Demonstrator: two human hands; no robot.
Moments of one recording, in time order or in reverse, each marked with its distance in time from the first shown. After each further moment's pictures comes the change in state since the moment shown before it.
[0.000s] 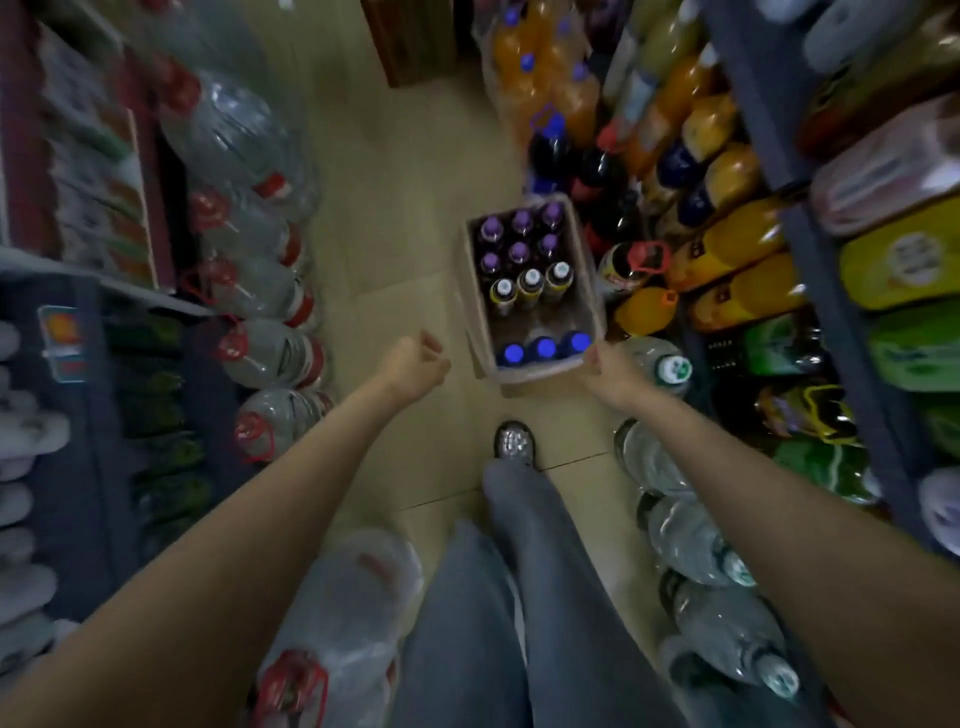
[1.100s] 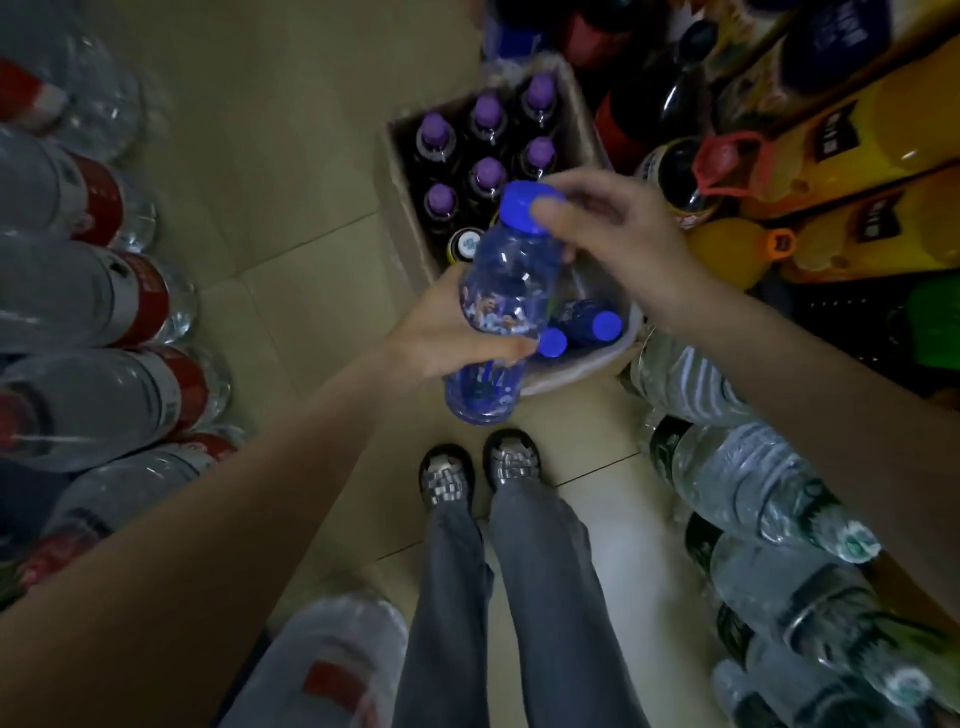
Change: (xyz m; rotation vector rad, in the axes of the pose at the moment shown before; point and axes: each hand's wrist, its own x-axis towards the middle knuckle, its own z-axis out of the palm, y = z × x) left_hand 0.267 -0.029 0.118 -0.253 -0.367 0.212; right_hand 0.247 0.008 0.022 0.765 0.082 -0.490
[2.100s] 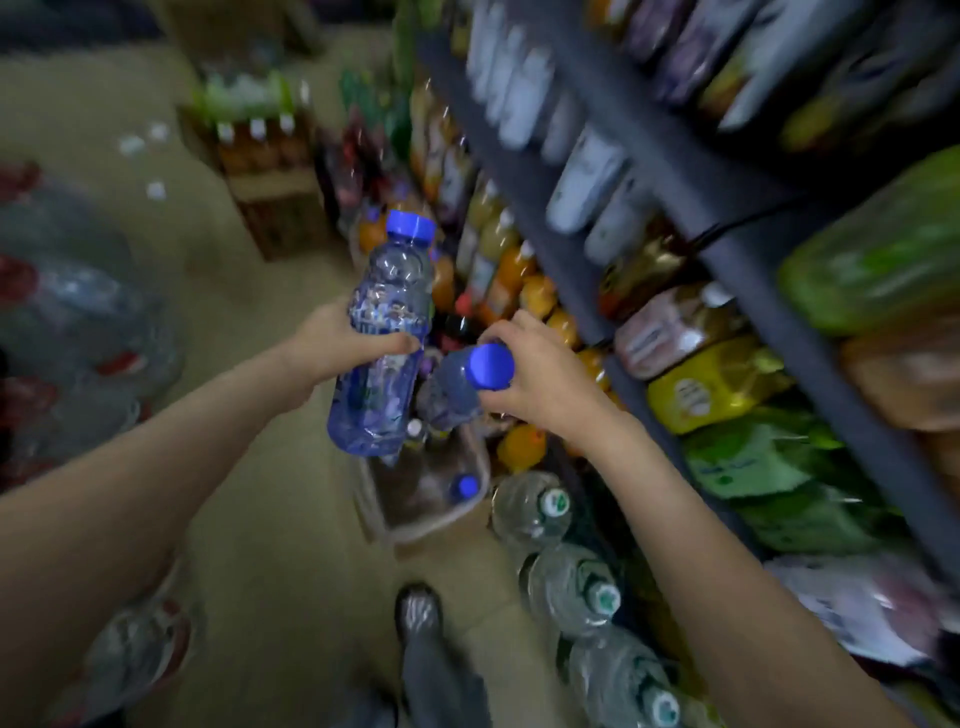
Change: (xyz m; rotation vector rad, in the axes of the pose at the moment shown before) left_hand -0.229 0.290 -0.031 0.009 0.192 0.263; right_hand -0.186 -0.312 -0.050 -0.950 0.142 -0.237
